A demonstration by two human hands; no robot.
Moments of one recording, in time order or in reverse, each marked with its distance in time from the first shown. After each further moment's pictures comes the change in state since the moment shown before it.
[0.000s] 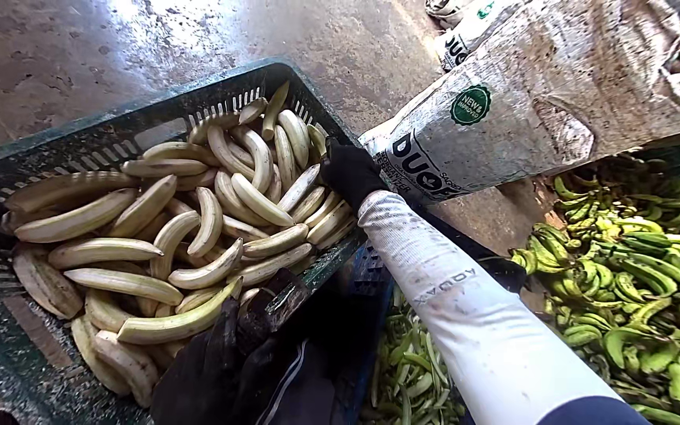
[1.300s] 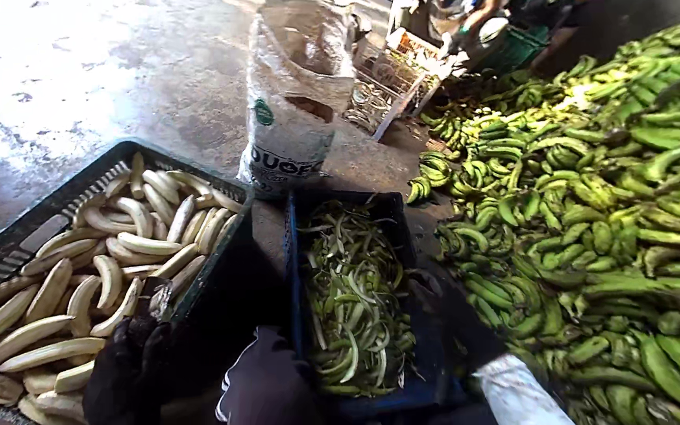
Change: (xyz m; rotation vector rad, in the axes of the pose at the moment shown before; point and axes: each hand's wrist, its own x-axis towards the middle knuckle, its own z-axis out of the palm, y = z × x) left_hand 0.004 0.004 -0.011 -0.112 -0.204 -0.097; right_hand -0.398 0.346 0.087 0.763 0.034 0.529
